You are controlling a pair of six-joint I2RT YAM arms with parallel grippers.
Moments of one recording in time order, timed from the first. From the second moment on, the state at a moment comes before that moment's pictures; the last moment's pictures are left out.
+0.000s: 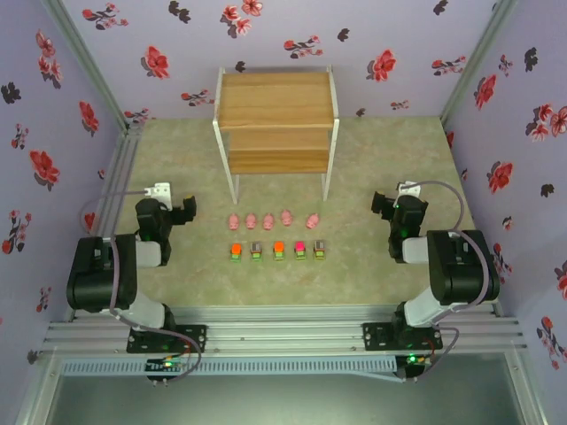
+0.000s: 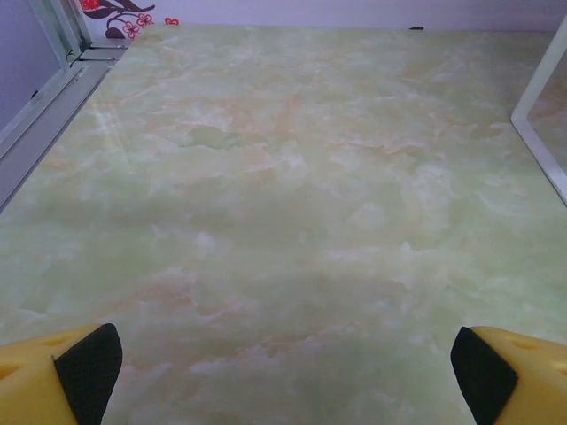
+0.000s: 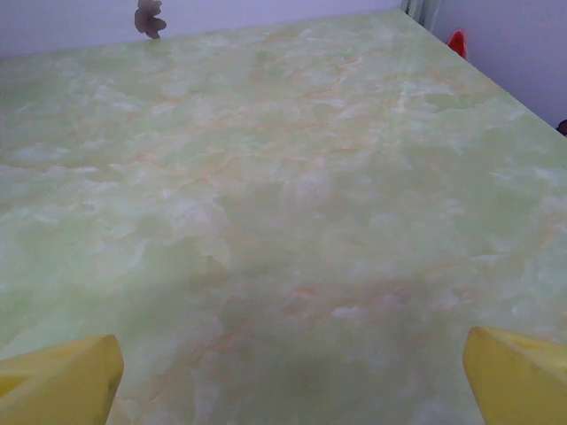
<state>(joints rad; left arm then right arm) 0.04 1.54 0.38 0.79 0.03 0.01 0.02 1.56 0.38 0.77 0.19 0.10</state>
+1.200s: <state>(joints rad) 0.04 1.51 0.29 0.89 -0.01 0.00 0.01 1.56 0.38 0.79 0.18 0.13</state>
